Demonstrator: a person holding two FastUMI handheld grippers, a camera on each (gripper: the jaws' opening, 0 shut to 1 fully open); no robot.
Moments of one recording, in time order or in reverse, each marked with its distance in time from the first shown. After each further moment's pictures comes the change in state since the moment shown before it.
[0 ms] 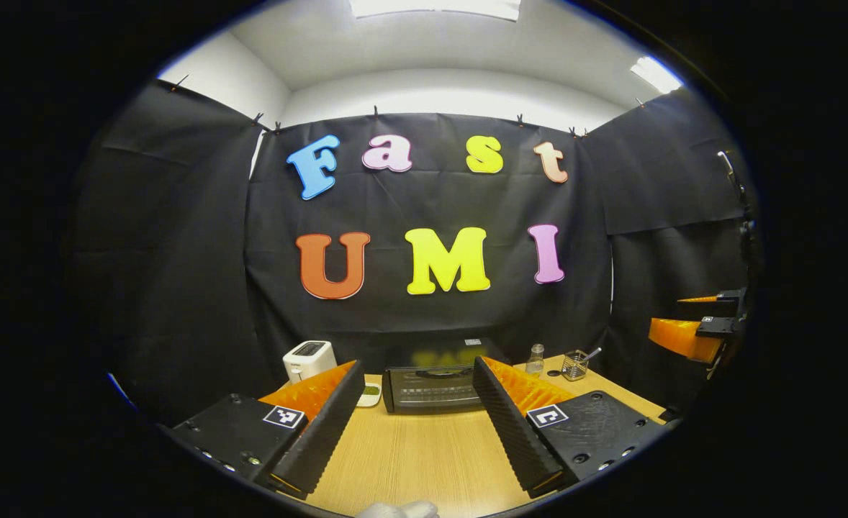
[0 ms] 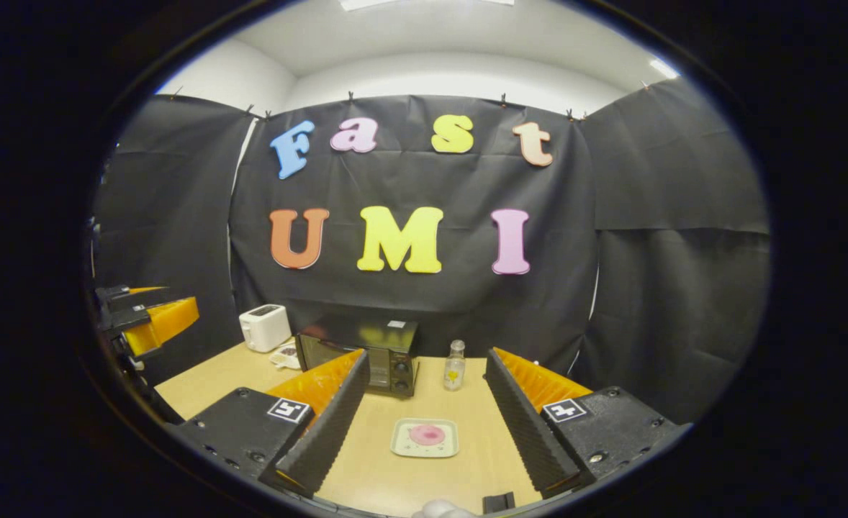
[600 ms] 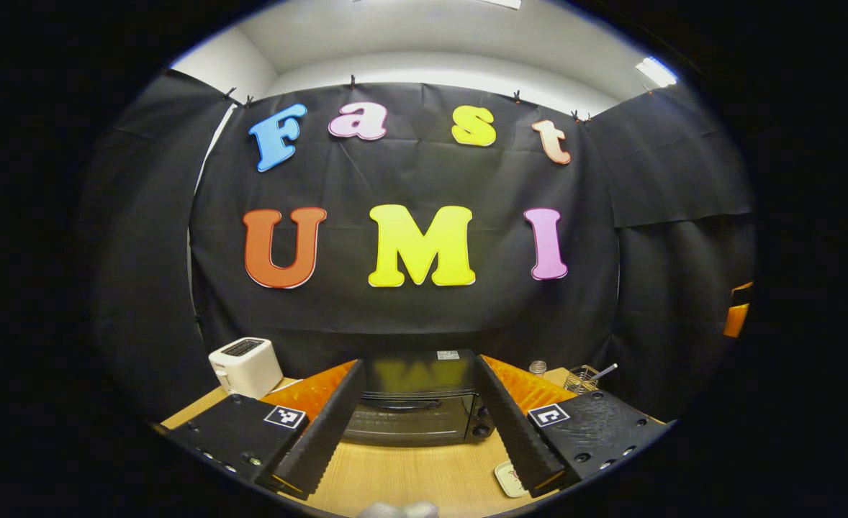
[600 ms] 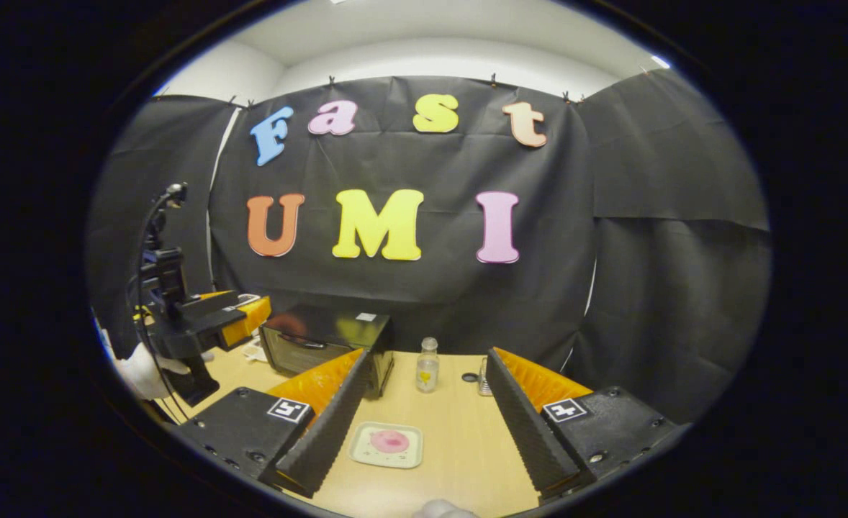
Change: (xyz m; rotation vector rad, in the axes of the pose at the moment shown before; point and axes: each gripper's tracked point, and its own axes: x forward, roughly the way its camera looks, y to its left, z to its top) left arm 0.233 -0.070 -0.064 -0.036 0.040 -0.025; right arm 0.081 -0.084 -0.001 -0.015 0.058 -0.014
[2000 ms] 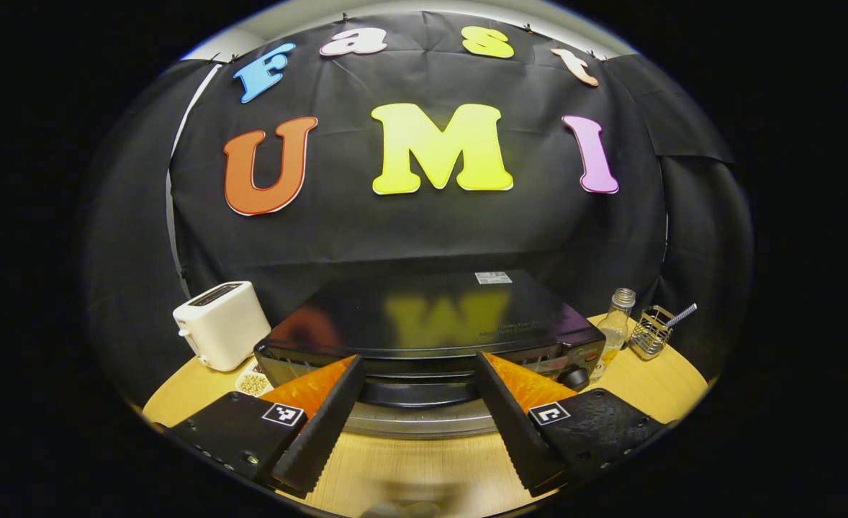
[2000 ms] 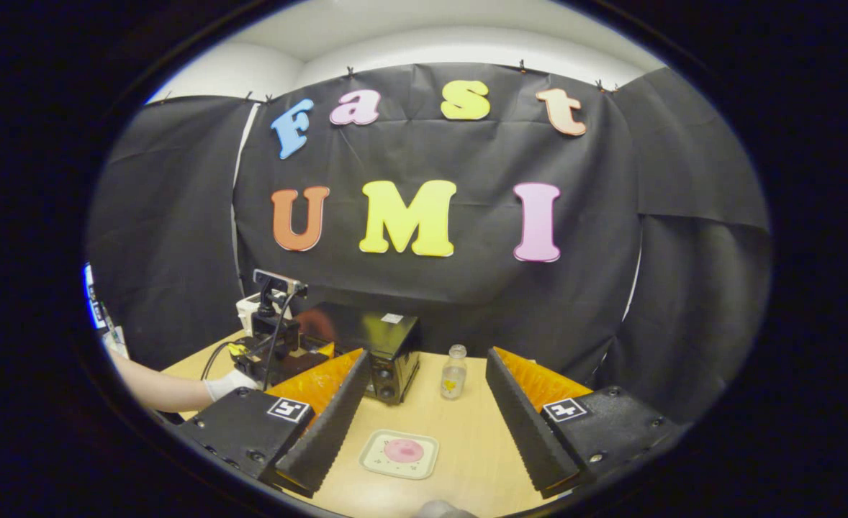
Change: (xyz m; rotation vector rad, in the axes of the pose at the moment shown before) left arm 0.114 0.024 -0.145 0.038 0.251 0.045; right arm 0.037 0.032 0.031 -0.018 0.036 0.156
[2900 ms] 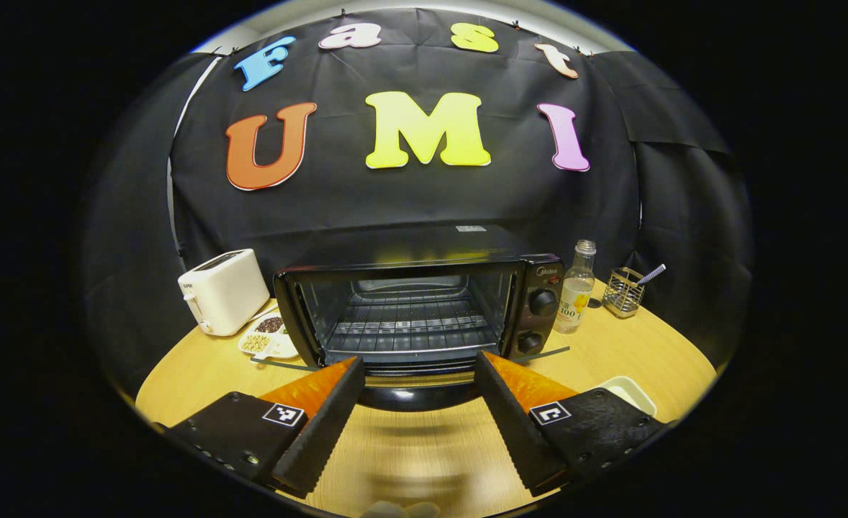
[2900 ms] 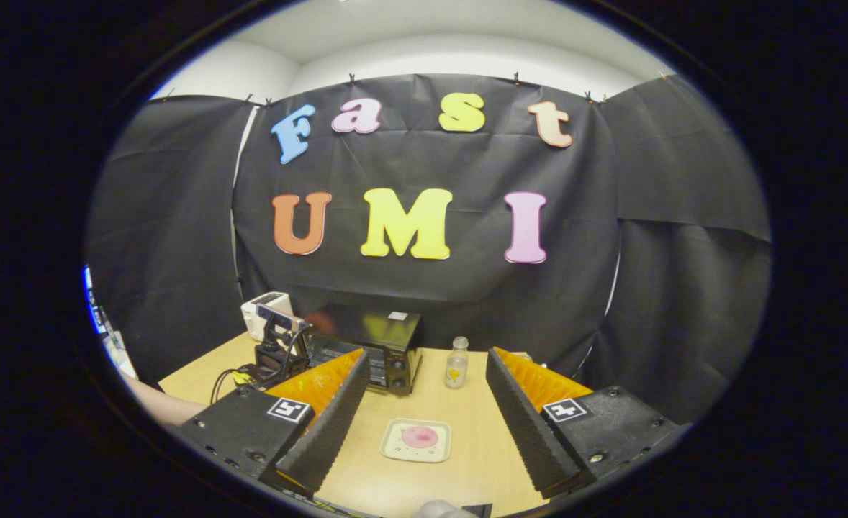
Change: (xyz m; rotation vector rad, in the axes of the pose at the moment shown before) left arm -0.071 0.000 -0.072 0.006 0.062 -0.064; right arm -0.069 0.034 -0.012 0.011 -0.010 -0.094
